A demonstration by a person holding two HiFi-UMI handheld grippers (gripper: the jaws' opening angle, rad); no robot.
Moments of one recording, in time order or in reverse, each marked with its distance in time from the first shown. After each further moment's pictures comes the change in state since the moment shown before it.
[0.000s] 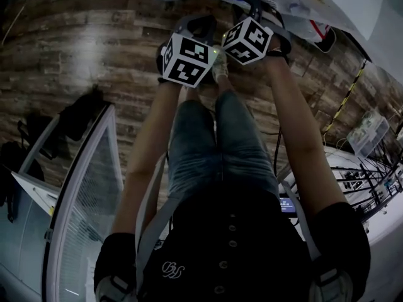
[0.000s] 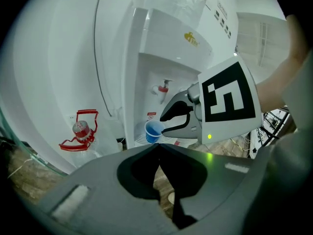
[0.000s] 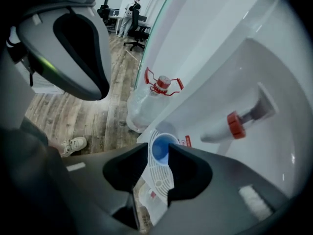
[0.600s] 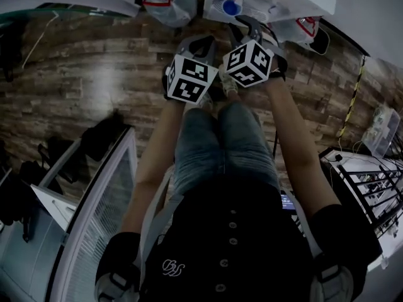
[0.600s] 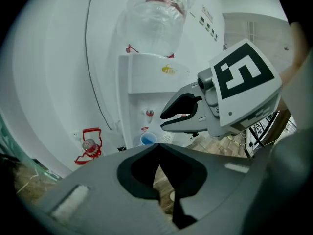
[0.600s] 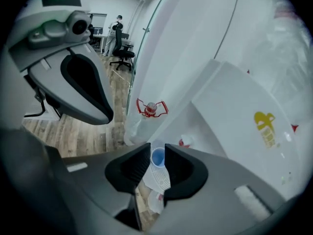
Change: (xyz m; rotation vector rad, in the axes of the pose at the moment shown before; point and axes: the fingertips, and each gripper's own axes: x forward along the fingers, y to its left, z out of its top) left arm -0.074 -0.029 0.037 0.100 -0.042 -0.023; right arm -0.114 -0.011 0.042 0.187 -0.141 -0.081
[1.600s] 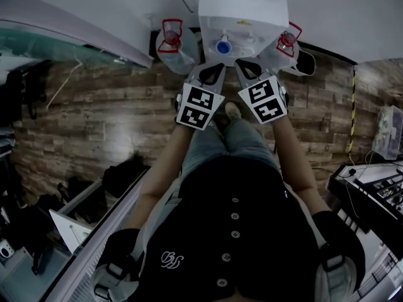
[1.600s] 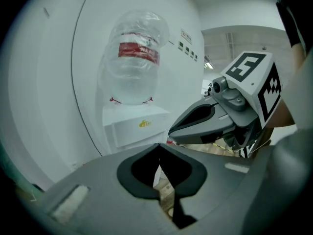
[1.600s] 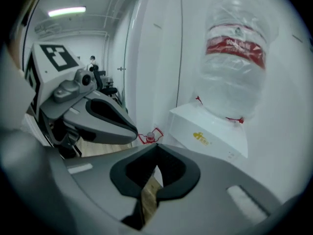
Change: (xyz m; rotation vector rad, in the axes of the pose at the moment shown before) left arm -0.099 -0.060 0.118 0.138 -0.202 -0.065; right arm -0.176 -0.029 0.054 0.401 -0.222 0.001
